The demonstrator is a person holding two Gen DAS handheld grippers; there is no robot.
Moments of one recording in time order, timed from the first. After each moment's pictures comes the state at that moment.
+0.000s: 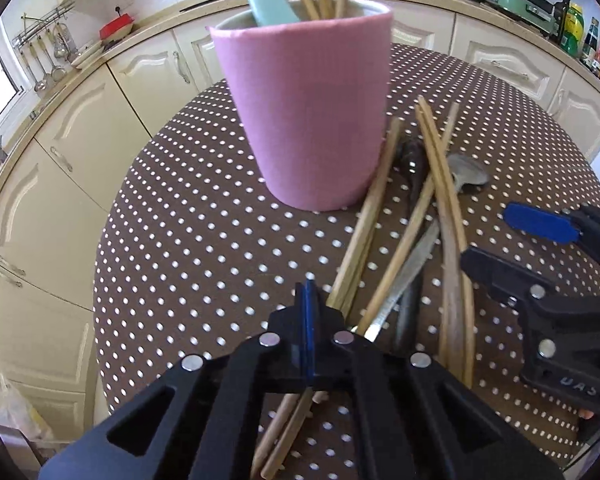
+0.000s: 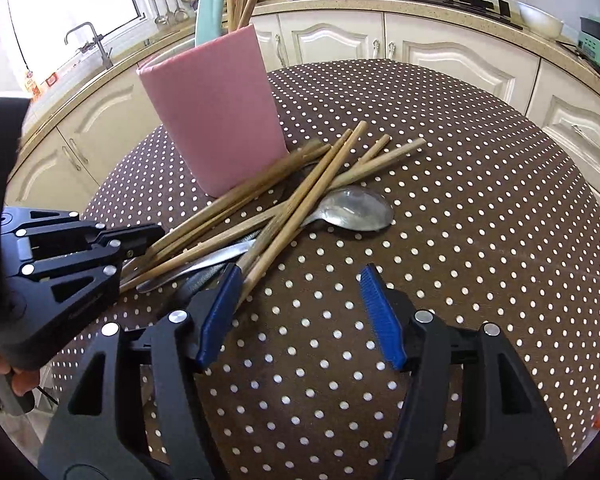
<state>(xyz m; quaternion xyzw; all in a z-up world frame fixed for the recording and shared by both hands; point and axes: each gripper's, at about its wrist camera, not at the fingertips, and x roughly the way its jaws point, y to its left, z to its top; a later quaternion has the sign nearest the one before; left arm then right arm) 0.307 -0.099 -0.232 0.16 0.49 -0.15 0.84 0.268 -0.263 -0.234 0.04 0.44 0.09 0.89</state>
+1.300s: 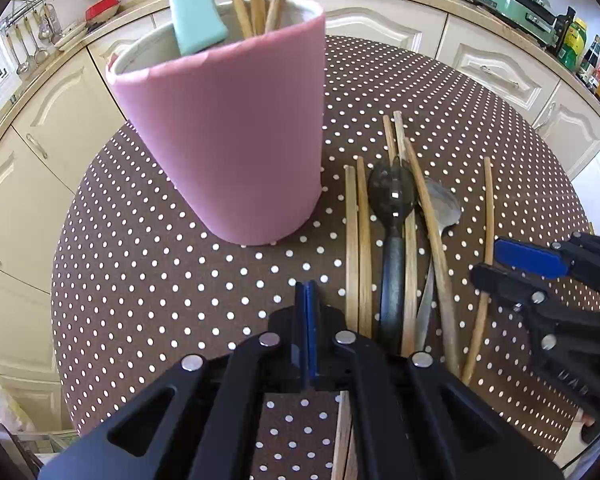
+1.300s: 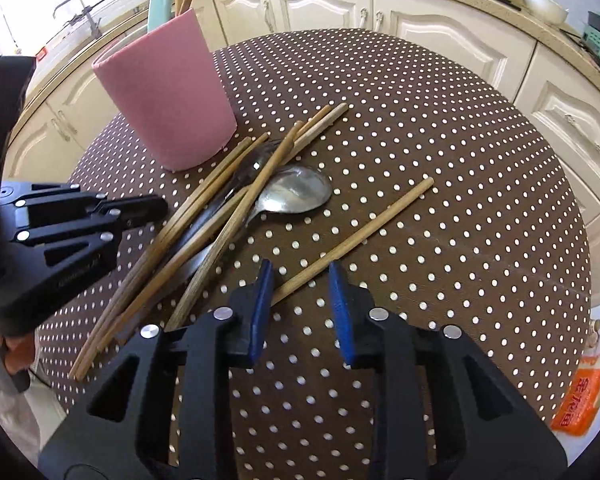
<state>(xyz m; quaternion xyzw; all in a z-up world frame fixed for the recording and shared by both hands) 0.338 -0.146 -0.229 0.12 0.52 -0.17 0.83 0.252 -0.326 -0.228 0.02 0.50 0.09 0.86</state>
